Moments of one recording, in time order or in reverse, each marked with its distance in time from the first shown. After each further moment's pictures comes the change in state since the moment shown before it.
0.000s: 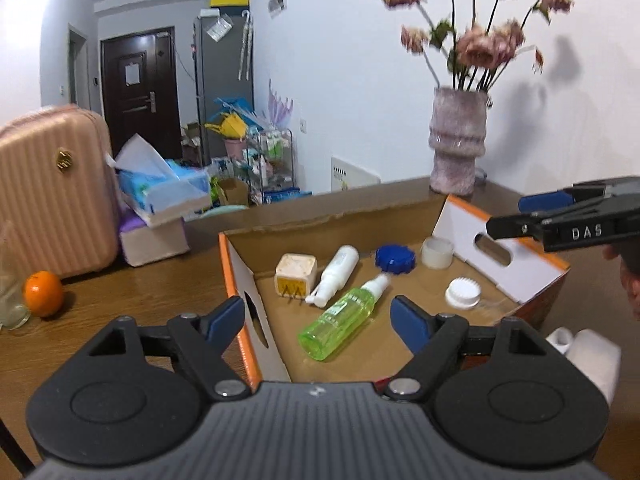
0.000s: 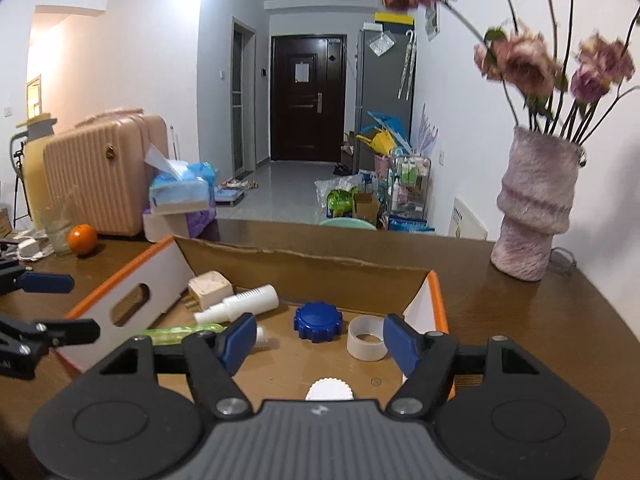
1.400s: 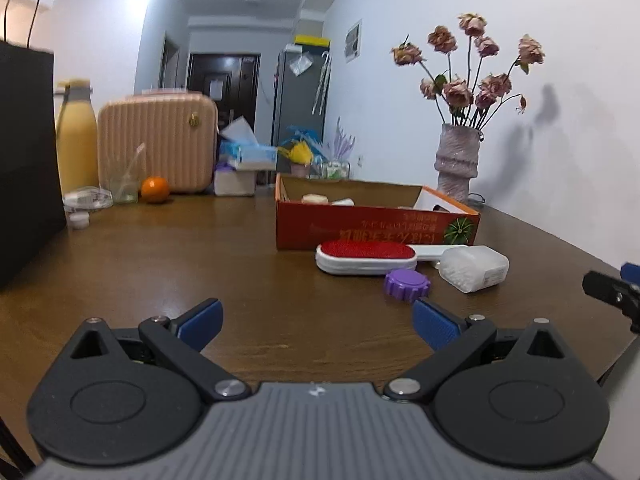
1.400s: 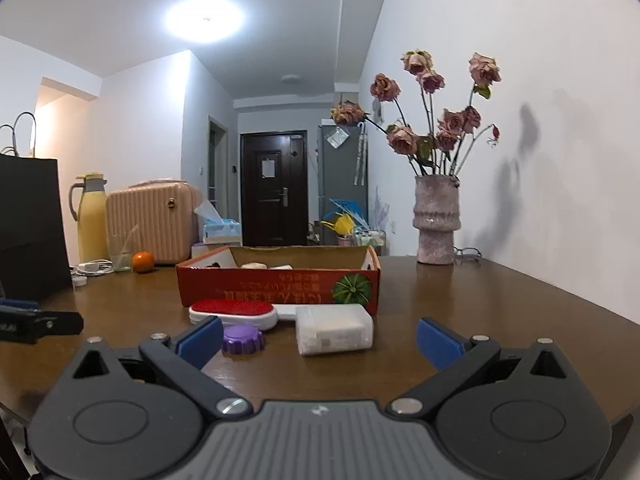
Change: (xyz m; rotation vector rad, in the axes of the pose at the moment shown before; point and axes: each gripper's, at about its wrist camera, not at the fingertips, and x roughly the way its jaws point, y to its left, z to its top) left arm -0.220 -0.104 -0.175 -0.199 -0.125 0.166; right arm -0.282 0.062 -0.224 0.080 -0.314 -0.115
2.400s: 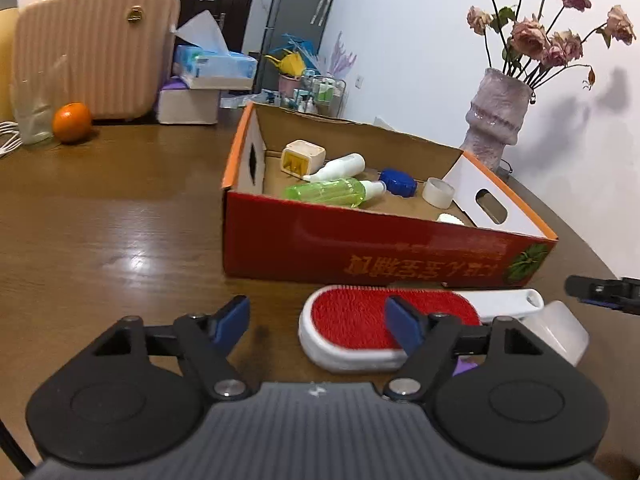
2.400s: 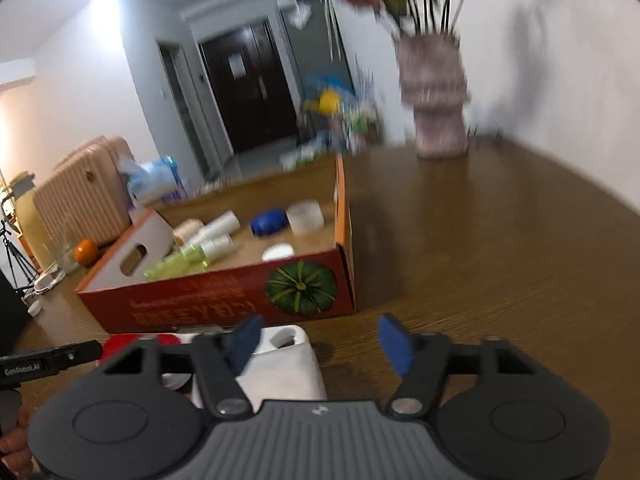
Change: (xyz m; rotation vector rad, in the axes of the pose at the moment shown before) left arm 0.227 0.016 0.077 -0.098 0.279 -0.082; right arm 0.246 -0.092 0.058 0.253 0.442 0.055
